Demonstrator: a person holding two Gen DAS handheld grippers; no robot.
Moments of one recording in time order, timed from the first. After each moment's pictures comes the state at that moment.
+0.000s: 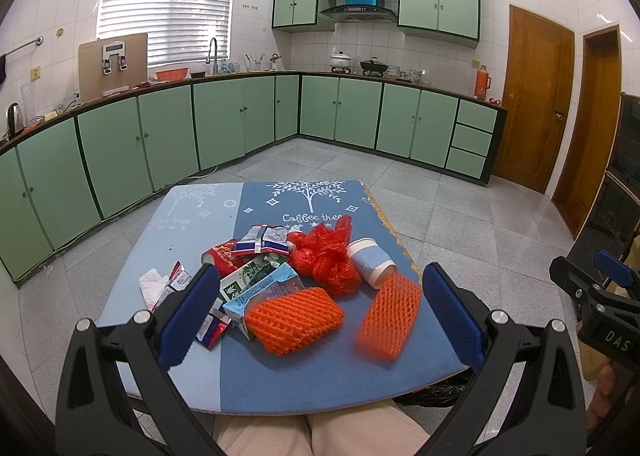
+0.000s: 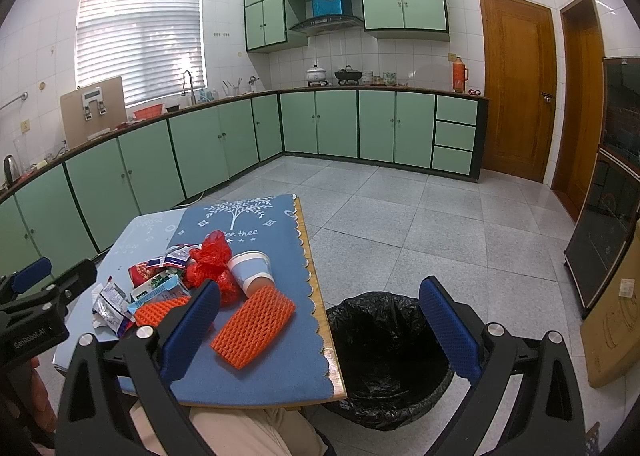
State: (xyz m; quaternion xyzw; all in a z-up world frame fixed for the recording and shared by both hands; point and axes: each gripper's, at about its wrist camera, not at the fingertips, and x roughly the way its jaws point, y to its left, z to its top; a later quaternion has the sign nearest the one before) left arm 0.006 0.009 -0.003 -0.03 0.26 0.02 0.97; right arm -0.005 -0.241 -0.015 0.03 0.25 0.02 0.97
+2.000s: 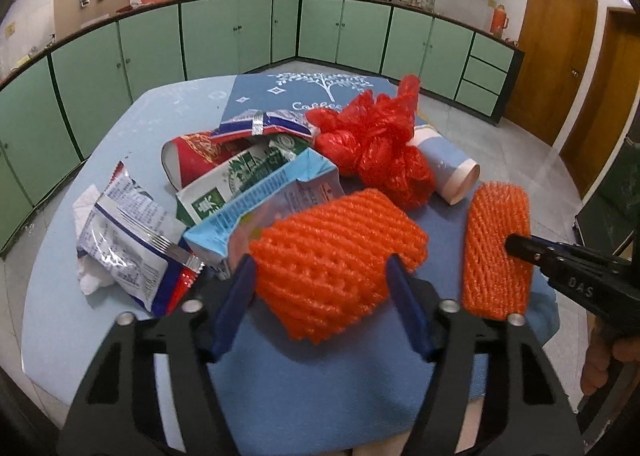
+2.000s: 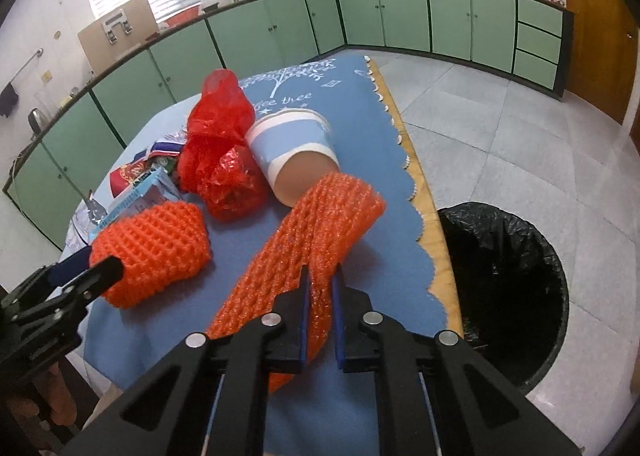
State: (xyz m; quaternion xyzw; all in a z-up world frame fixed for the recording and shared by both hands) left arm 0.097 0.050 -0.151 -0.04 0.39 0.01 0.92; right arm 0.137 -0.186 -0.176 0.04 0.43 0.15 0.89
